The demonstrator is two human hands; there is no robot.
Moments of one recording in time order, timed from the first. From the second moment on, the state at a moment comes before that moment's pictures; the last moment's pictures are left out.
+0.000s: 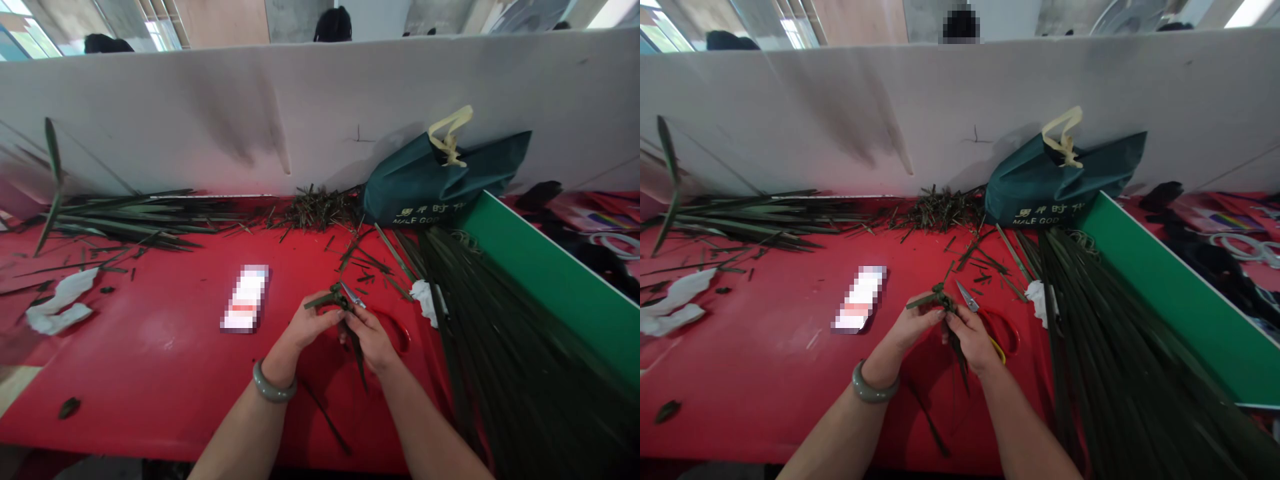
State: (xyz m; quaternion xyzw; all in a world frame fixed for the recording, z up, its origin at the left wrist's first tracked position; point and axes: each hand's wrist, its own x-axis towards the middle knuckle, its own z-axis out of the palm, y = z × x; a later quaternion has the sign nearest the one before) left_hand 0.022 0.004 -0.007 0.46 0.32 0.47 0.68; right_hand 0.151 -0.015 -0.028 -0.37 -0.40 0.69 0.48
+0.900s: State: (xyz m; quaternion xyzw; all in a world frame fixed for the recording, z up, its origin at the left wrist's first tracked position) left_hand 0.021 0.012 -0.016 0.52 0.45 0.49 0.54; right_hand 0.154 -0.009 -0.028 -0.50 -0.51 0.46 0.53
